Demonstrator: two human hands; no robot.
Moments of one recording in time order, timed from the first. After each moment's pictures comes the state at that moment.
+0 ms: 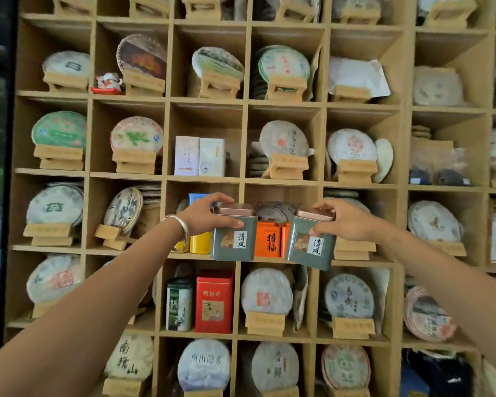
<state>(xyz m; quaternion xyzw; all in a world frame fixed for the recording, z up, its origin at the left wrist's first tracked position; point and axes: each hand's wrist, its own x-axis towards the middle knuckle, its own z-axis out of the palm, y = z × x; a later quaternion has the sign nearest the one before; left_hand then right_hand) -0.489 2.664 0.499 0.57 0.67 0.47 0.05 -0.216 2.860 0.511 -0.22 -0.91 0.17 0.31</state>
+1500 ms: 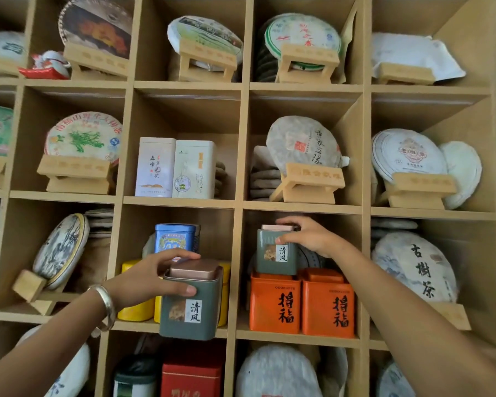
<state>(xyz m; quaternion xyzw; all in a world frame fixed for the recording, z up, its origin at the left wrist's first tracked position) -0.657 2.787 0.470 0.58 0.63 0.50 0.12 -0.462 3.094 0.539 -0.13 -0.87 0.35 0.32</state>
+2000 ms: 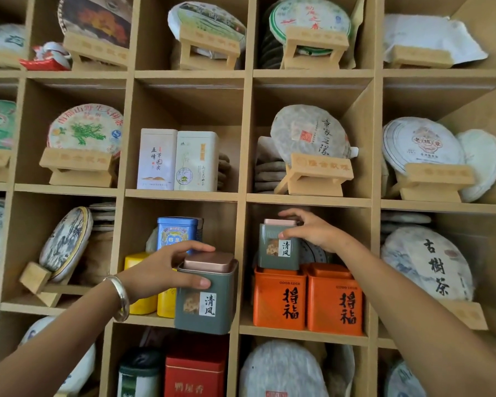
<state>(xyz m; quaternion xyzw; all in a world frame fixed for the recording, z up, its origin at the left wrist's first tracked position) -0.644 2.802 0.472 0.60 0.61 0.50 0.12 -0.476 3.113 0.535 -0.12 -0.87 0.36 0.31</state>
